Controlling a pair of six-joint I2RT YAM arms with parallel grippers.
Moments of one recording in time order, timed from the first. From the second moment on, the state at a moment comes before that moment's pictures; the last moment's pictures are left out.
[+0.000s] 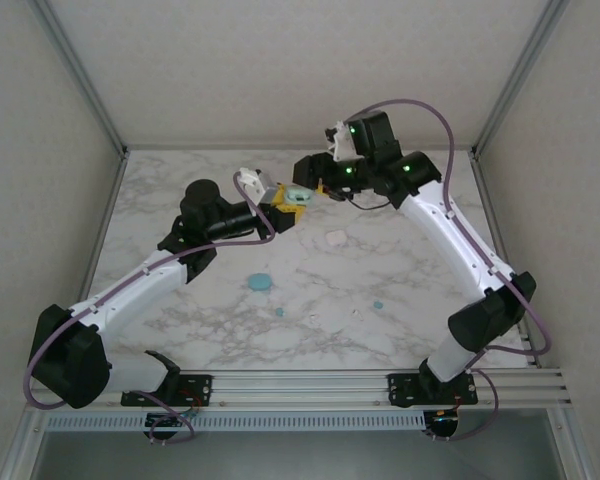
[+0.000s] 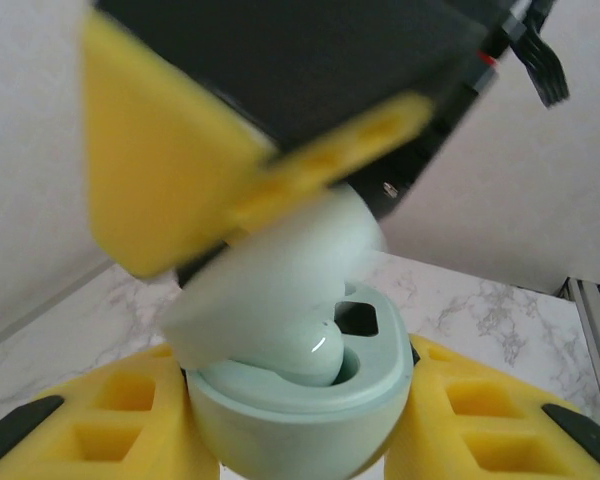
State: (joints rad) left arm -0.56 1.30 0.94 0.33 0.69 -0.01; right arm 0.58 1.62 1.80 -0.85 -0.53 0.68
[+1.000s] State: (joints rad) left arm -0.56 1.33 0.99 0.43 0.73 -0.09; right arm 0.48 1.48 1.44 -0.27 -0.98 1.05
